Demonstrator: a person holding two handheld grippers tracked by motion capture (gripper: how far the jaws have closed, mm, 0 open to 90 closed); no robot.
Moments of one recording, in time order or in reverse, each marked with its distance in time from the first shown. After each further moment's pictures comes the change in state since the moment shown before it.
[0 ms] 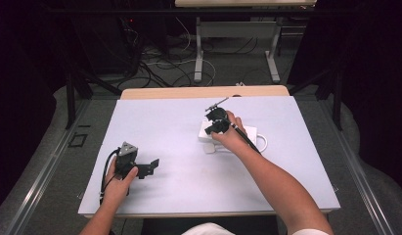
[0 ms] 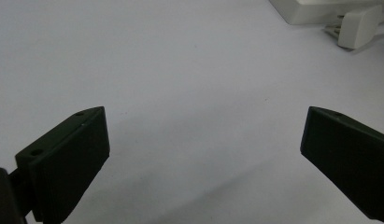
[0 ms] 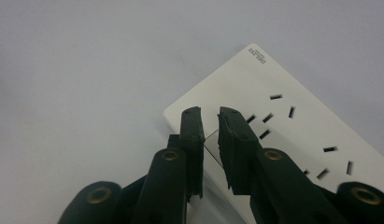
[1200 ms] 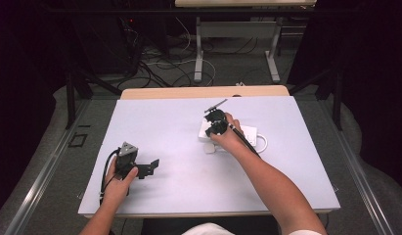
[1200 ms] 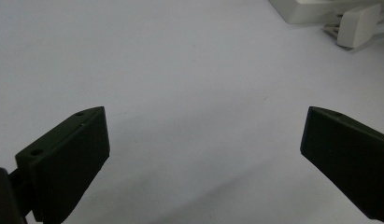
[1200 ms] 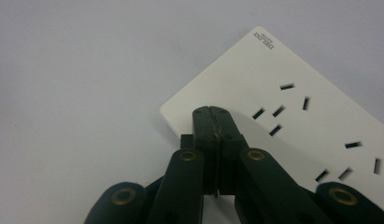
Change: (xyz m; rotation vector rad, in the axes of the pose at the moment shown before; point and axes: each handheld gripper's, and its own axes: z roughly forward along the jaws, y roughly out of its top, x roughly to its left) left arm -0.001 0.000 0.000 0.000 -0.001 0.004; right arm -0.001 -0.004 0.015 0.014 0.007 0.058
